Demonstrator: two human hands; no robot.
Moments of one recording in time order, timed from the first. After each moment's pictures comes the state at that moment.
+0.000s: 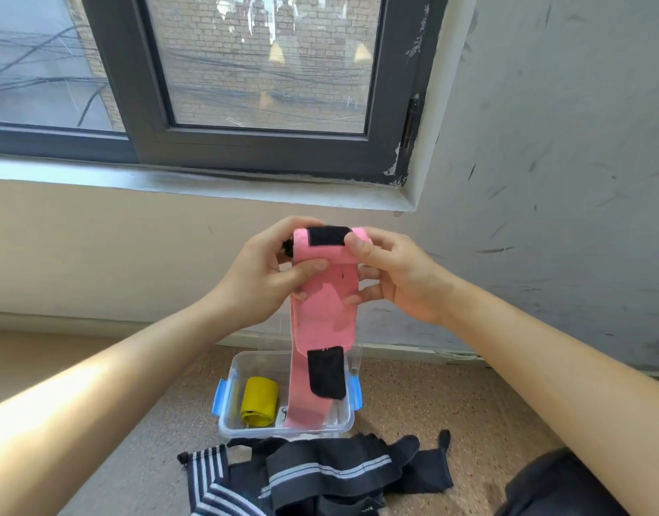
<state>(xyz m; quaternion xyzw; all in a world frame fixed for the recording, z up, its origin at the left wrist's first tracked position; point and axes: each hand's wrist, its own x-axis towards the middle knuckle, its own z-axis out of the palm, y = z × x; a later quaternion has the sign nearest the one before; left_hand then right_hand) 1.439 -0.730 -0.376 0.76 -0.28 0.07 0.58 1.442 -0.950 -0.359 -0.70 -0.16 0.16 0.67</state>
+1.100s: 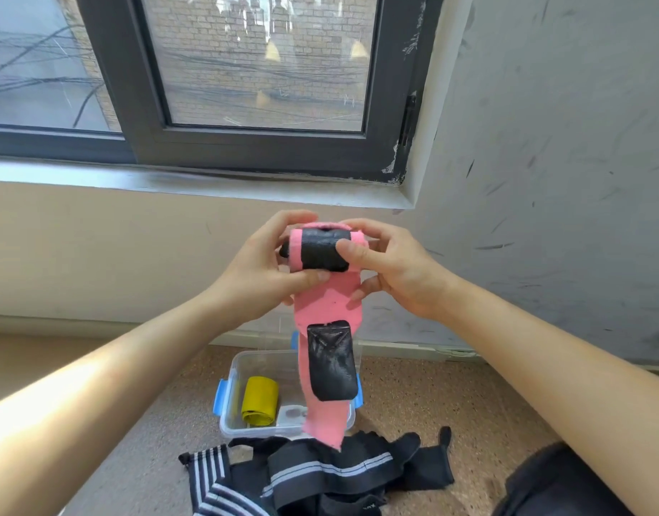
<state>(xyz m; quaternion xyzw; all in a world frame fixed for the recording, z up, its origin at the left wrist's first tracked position) 1.437 -0.729 -0.370 0.79 -0.21 0.02 0.57 1.444 -0.946 -0.361 -0.71 -0.17 0.10 0.68</state>
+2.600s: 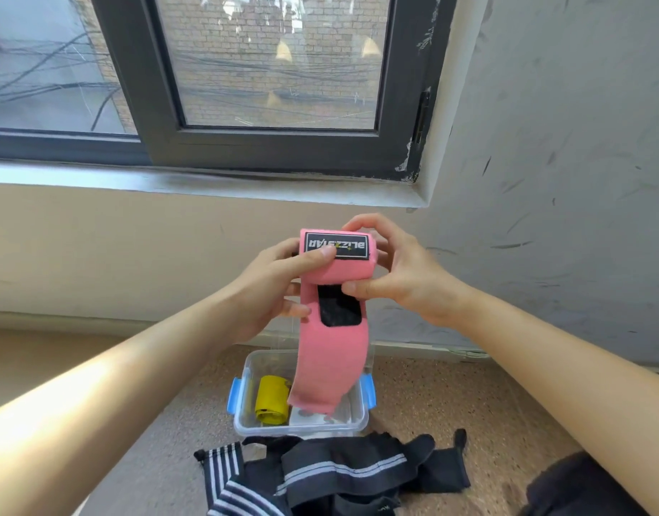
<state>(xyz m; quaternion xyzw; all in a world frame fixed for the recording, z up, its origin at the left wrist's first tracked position) 1.439 -0.724 -0.378 0.71 -0.12 -0.16 0.68 1.443 -0.945 -0.372 -0.76 -0.24 0.06 0.60</state>
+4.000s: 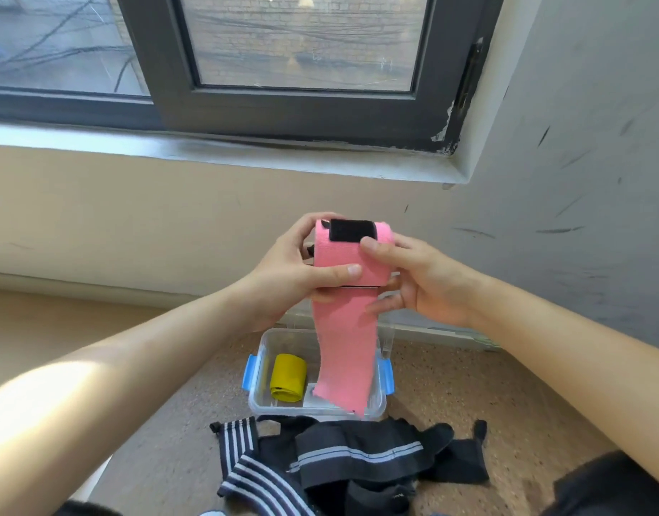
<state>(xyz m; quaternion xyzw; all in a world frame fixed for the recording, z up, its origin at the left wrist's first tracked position) 1.460 -0.719 -0.411 0.71 -0.12 -0.11 0.69 1.470 -0.933 -0.401 -0.66 -0.12 0.28 0.68</state>
